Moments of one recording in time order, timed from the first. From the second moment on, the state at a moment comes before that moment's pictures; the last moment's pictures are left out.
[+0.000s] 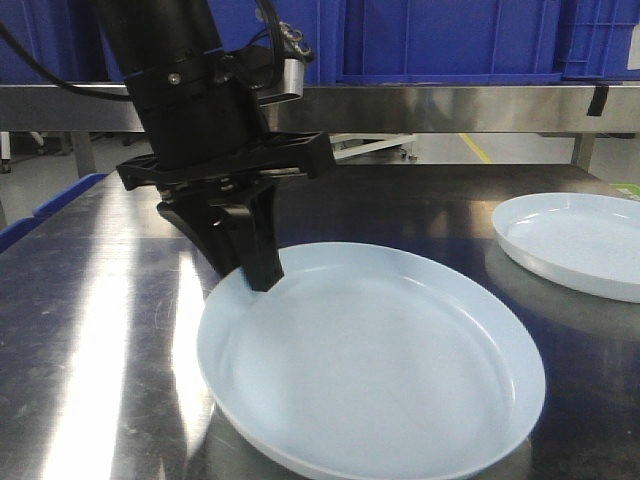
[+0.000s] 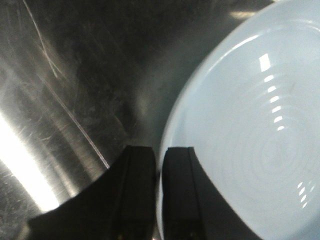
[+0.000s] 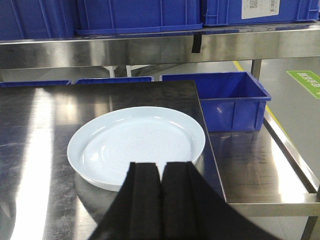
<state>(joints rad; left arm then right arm) -0.62 1.85 -1.40 -0.30 1.03 0.11 -0.01 -0.01 0.03 0.05 0.12 0.05</state>
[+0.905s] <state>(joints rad) -0.62 1.31 -1.29 0.07 0.96 -0.09 -0.01 -0.01 0.03 0.05 0.12 0.05</state>
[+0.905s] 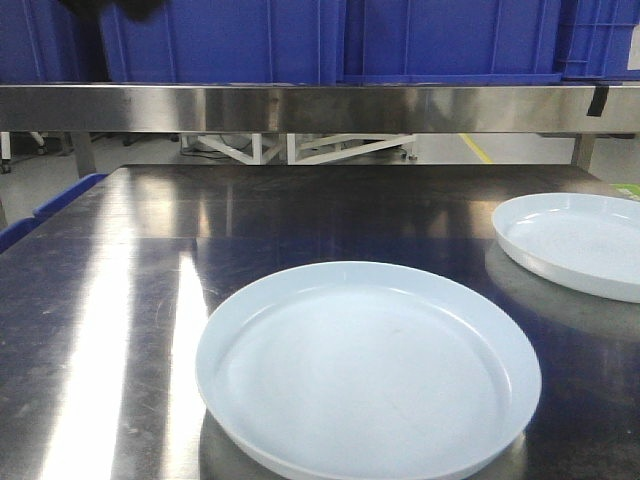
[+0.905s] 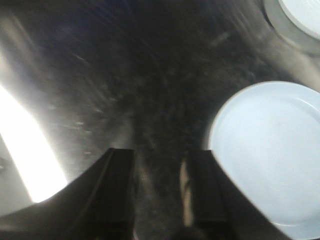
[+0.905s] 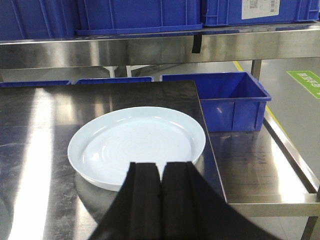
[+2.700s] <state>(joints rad) -0.62 0.43 -0.42 0.44 0.35 -0.47 -0.02 1.24 -1.21 -0.01 1.10 0.05</state>
